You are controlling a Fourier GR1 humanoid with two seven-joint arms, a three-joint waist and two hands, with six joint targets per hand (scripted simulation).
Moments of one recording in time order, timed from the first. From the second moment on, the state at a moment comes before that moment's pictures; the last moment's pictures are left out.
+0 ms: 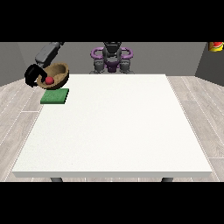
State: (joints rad) left arm -0.57 0.79 0.60 -1.00 0.35 -0.48 -0.04; right arm -0.53 -0.60 -0.37 -0.67 -0.22 -0.02 0.07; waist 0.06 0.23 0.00
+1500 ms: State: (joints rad) left arm -0.56 0.81 0.55 -1.04 0.39 -0.46 -0.04; right arm -0.65 -0.64 -0.34 -0.52 -0.14 -0.09 0.02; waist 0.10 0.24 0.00
